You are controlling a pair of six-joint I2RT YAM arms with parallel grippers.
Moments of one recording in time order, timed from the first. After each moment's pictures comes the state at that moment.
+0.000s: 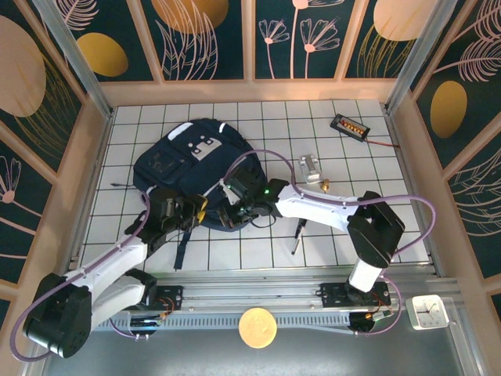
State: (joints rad) left arm -0.42 1.00 0.36 0.02 0.25 -1.59; right arm 1.01 1.71 1.22 -0.49 -0.28 0.49
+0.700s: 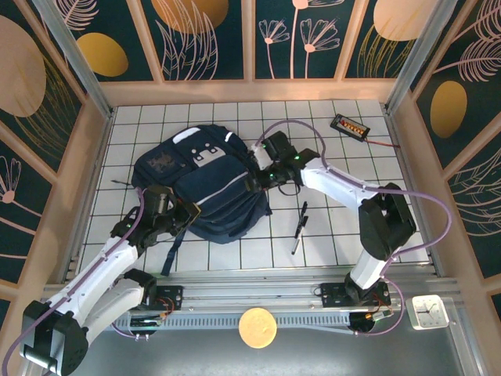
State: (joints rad) left arm -0.39 0.86 0.50 -0.42 0.26 -1.19; right arm 0.70 1.70 1.29 -0.57 -0.34 0.22
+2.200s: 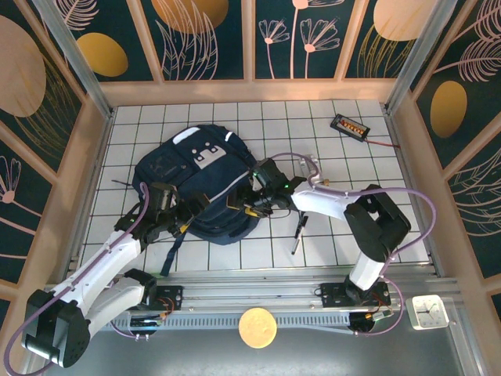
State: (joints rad) left arm -0.39 0.93 0.53 -0.43 0.26 -1.08; right arm 0.79 1.72 1.02 -0.18 -0.44 0.94
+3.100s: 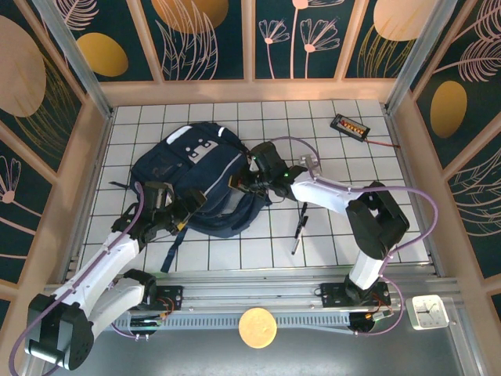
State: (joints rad) left arm -0.33 0.92 0.52 -0.40 0.30 -1.07; right arm 0.76 1.73 1.17 -0.13 -0.38 0.99
